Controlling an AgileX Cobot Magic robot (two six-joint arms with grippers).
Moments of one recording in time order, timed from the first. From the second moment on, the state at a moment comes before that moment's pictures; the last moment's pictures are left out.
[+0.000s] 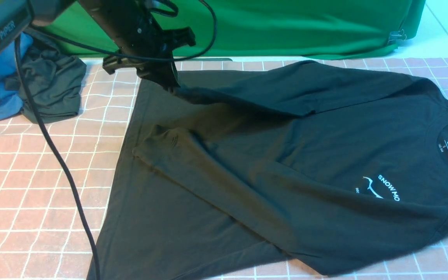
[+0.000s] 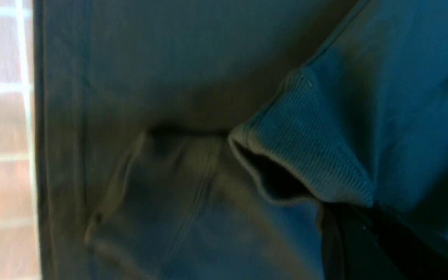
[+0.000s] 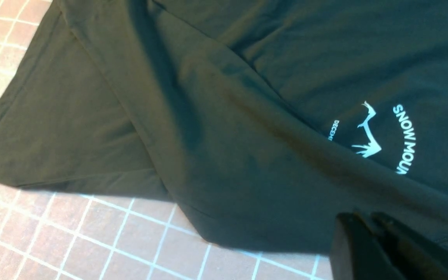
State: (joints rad) right arm -0.03 0.83 -0.74 0.52 0.90 -0.40; left arm -0.19 2.07 -1.97 -0.23 1.21 -0.20
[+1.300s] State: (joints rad) right arm -0.03 0.83 -0.74 0.52 0.90 -0.40; left arm -0.23 1.89 -1.39 -0.04 1.20 -0.28
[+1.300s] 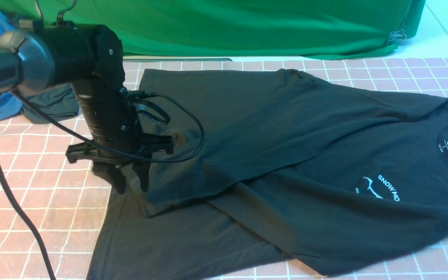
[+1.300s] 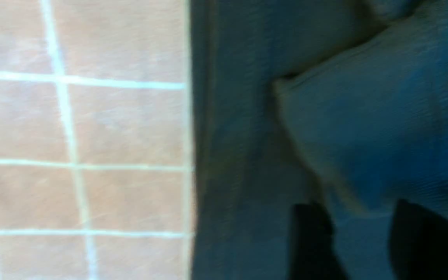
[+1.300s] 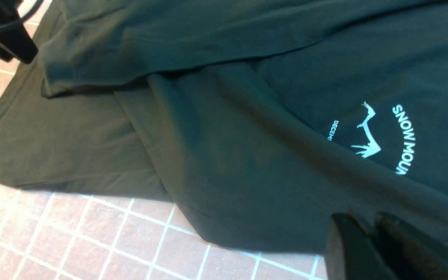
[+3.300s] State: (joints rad) right arm -0.03 0.90 -0.82 0.31 1.09 -0.21; left arm -0.23 1.31 -0.70 -0.09 0.90 -0.22
